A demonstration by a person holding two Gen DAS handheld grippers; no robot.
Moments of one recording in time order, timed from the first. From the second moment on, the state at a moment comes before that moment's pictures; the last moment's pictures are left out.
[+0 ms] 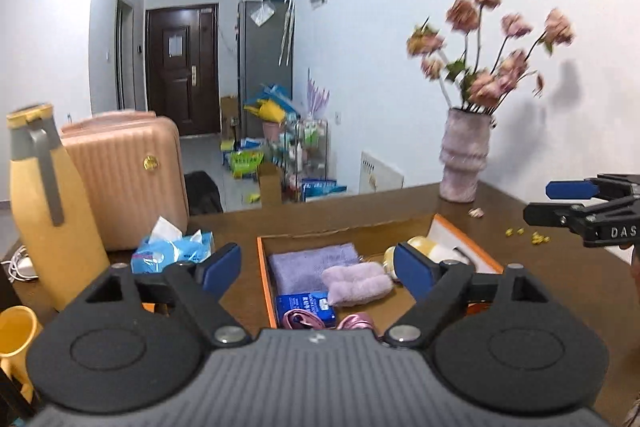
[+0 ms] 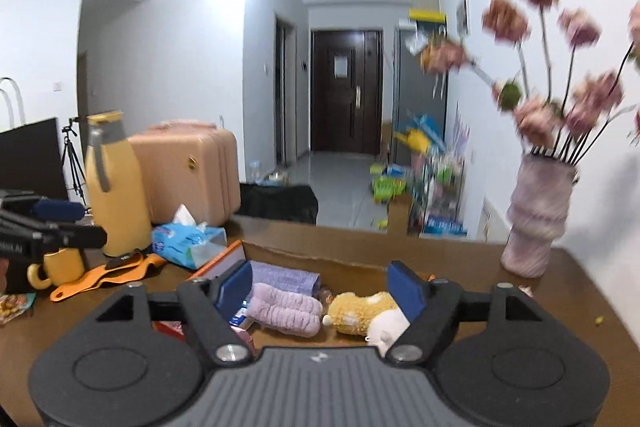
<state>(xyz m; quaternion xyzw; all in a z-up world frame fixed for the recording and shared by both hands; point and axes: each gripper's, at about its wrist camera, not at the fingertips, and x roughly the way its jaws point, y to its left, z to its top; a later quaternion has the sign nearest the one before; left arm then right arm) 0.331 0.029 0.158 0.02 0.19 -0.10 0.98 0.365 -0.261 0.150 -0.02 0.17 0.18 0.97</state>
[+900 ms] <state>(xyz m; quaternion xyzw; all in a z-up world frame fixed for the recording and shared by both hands) 0.164 0.059 0.025 -0.04 0.25 -0.04 0.97 0.143 -0.247 0.028 0.03 0.12 0.24 0.96</state>
